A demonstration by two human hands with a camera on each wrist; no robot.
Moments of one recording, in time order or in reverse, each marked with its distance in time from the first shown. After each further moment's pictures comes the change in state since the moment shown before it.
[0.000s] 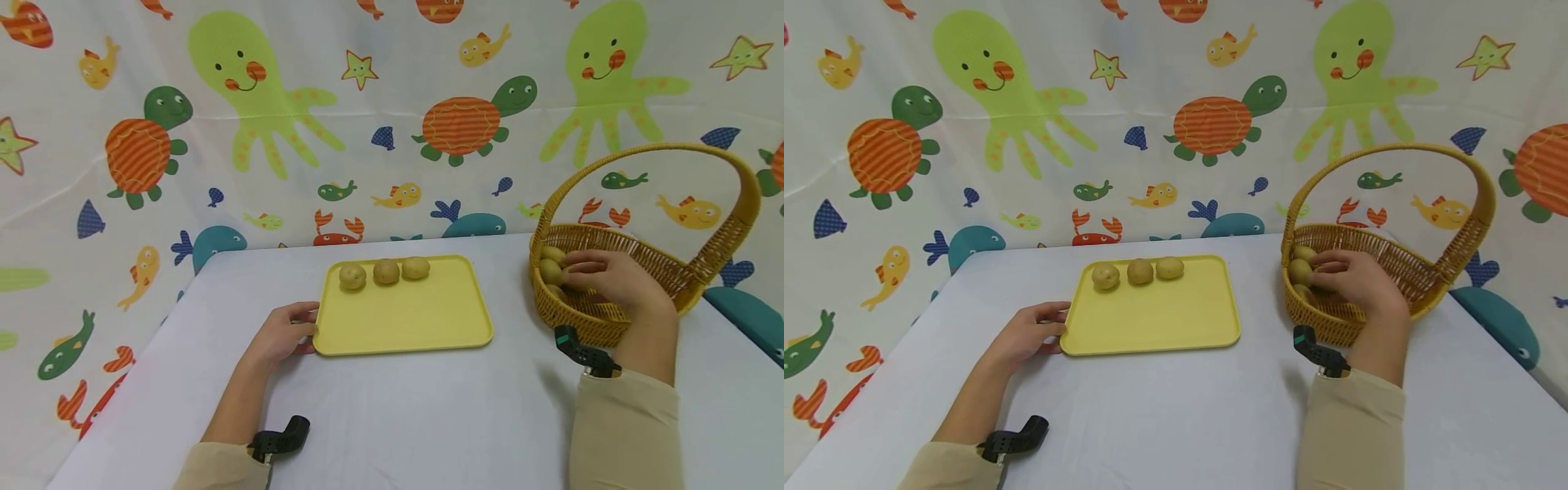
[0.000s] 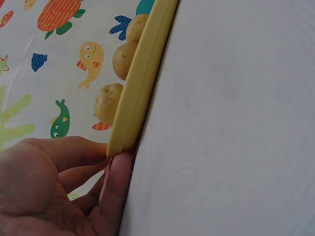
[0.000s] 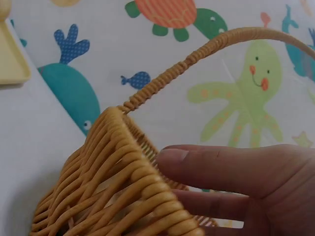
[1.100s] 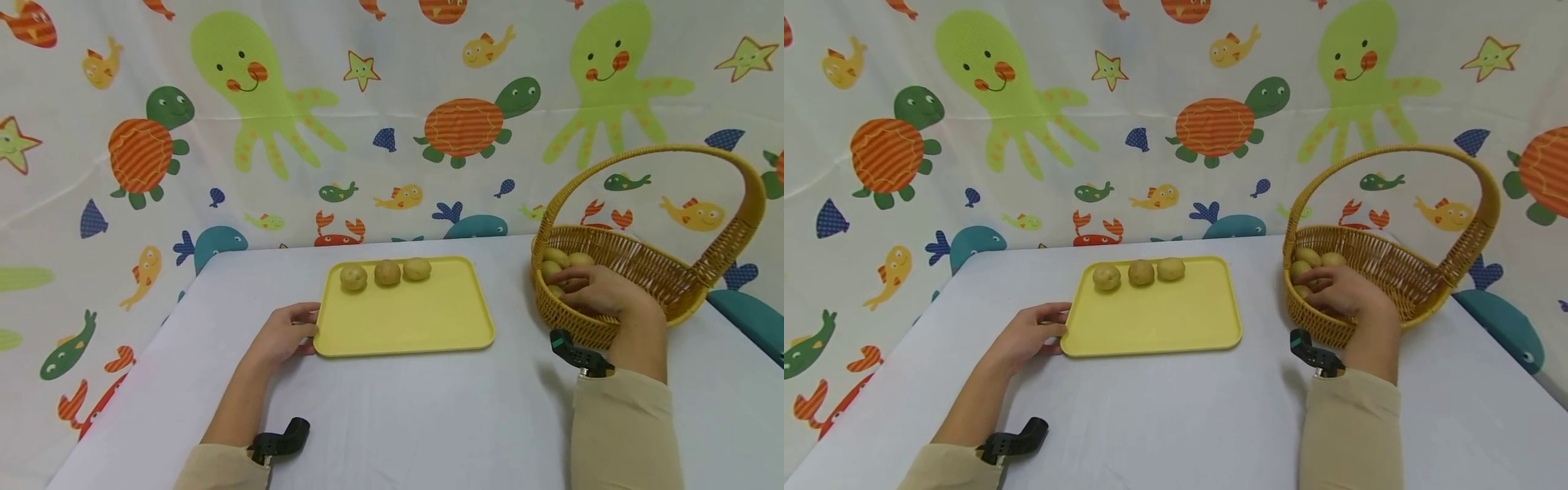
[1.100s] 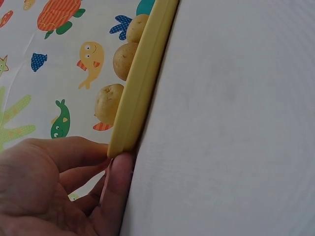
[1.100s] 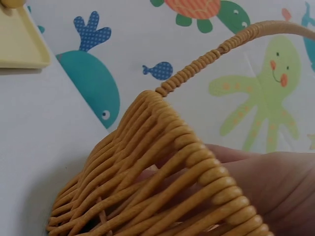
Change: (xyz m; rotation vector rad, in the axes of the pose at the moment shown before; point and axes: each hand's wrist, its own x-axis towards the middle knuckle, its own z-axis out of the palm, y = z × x) left_hand -0.001 0.000 0.000 -0.006 0.004 0.002; right_hand 0.014 0.006 0.011 -0.201 -0.109 -0.054
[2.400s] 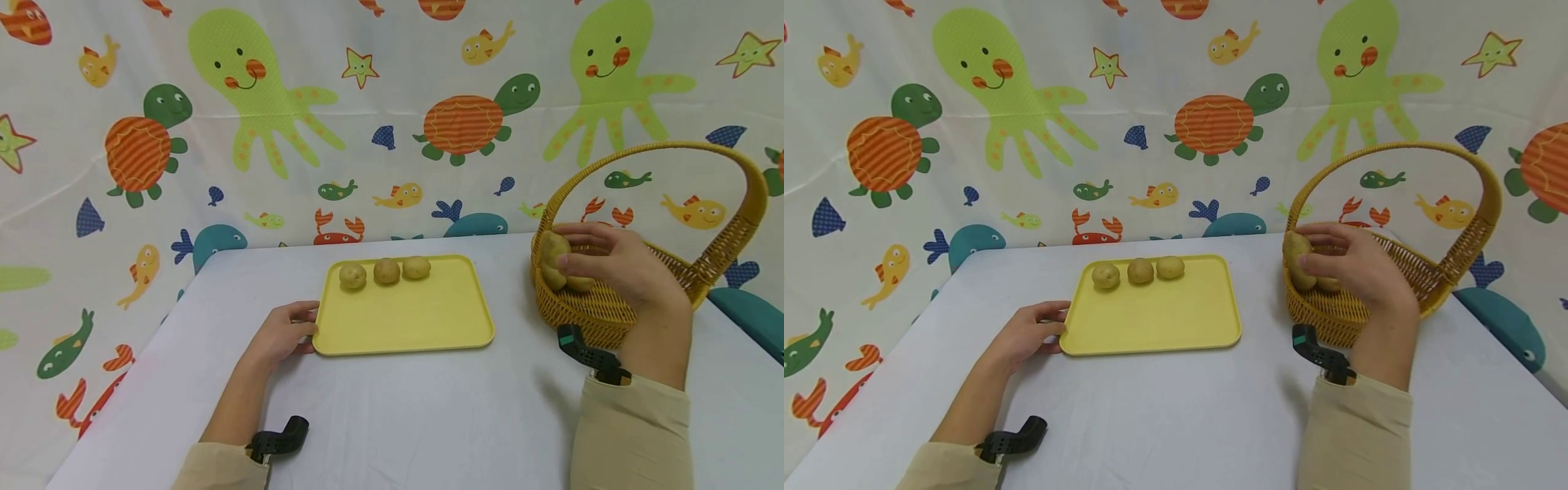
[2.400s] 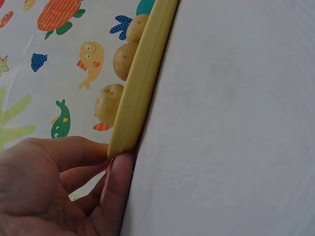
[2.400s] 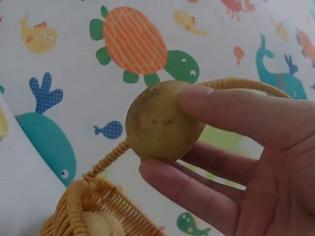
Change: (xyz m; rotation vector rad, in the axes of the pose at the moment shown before) left_hand -0.001 0.000 0.000 -0.005 -0.005 0.014; right_hand -0.023 -0.037 -0.023 0.300 0.181 -0.017
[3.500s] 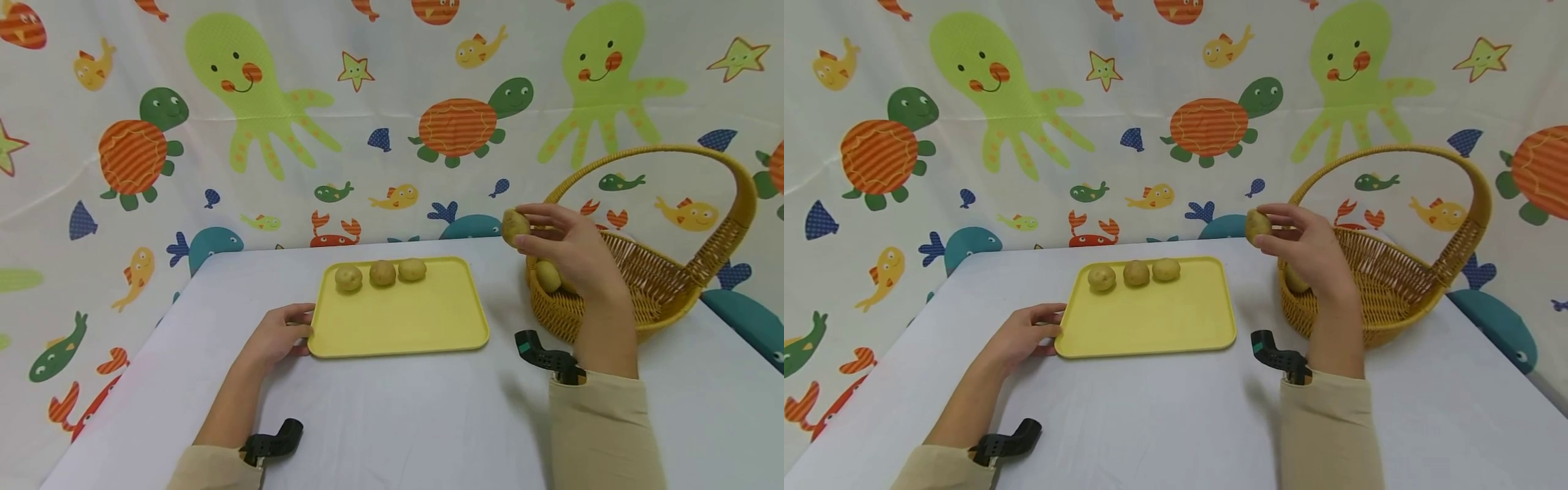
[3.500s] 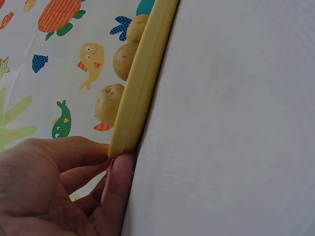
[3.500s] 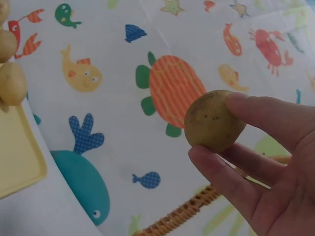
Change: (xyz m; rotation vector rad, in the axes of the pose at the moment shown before) left_hand 0.001 -0.002 0.000 0.013 0.003 -0.007; right_hand 0.016 -0.043 0.037 0.207 0.184 -0.203
